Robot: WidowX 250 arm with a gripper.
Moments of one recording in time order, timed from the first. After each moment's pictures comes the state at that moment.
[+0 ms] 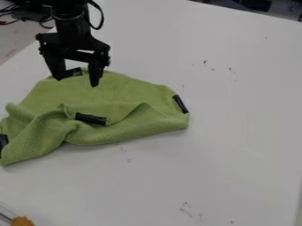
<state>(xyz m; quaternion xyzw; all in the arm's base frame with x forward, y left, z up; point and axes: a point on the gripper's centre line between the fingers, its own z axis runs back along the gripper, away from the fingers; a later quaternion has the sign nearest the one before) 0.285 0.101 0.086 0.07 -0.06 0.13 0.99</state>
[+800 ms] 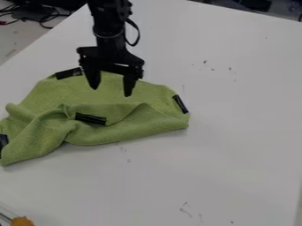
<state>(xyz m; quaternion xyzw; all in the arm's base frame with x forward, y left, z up) 0.323 0.059 0.052 0.05 -0.07 0.09 0.99</state>
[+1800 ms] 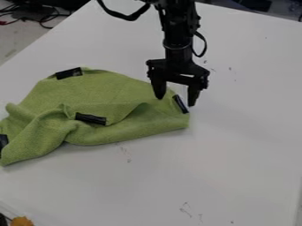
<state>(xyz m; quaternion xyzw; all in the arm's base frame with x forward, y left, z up) 0.373 -0.029 0.020 -0.02 -0.05 0.02 1.00</state>
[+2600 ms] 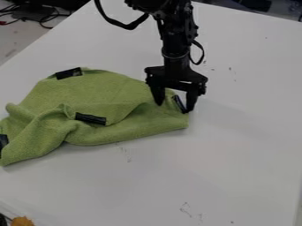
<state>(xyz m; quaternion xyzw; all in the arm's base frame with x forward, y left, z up) 0.373 -0.026 0.009 -0.01 -0.07 0.04 1.00</state>
